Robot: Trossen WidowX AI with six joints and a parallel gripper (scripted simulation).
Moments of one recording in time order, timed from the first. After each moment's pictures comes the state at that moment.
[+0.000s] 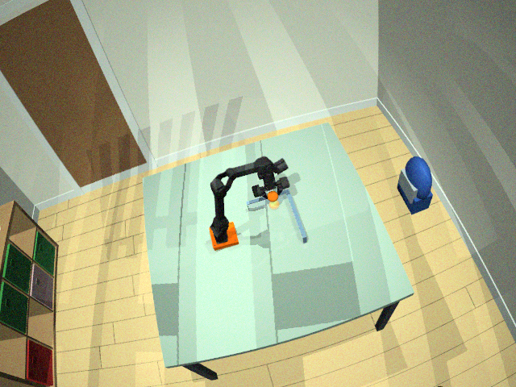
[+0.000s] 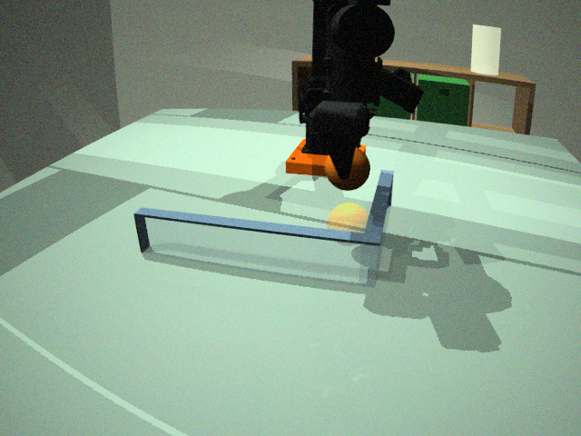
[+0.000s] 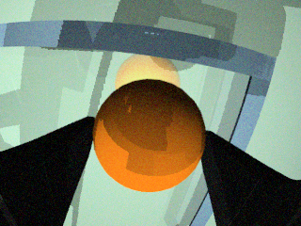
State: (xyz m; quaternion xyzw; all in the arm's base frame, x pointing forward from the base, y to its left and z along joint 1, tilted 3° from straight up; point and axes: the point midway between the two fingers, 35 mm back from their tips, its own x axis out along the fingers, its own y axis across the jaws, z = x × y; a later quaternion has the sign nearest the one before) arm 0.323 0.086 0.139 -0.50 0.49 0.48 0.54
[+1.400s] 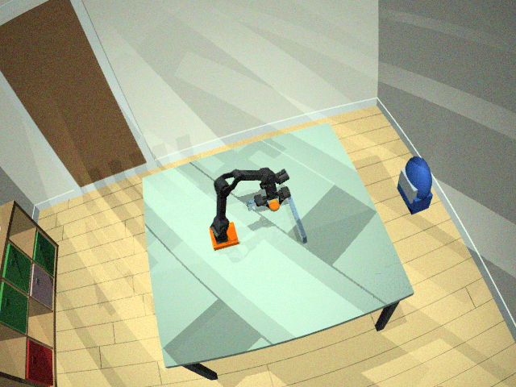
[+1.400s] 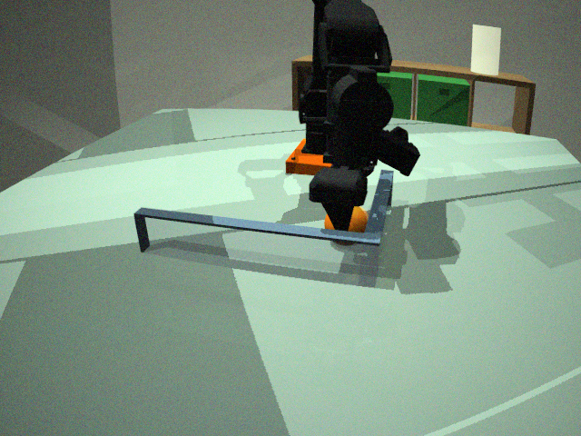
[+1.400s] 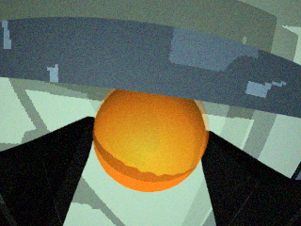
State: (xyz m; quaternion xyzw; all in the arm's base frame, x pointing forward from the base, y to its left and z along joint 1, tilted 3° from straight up) arm 0.327 0.089 0.058 -0.50 0.49 0.48 0.54
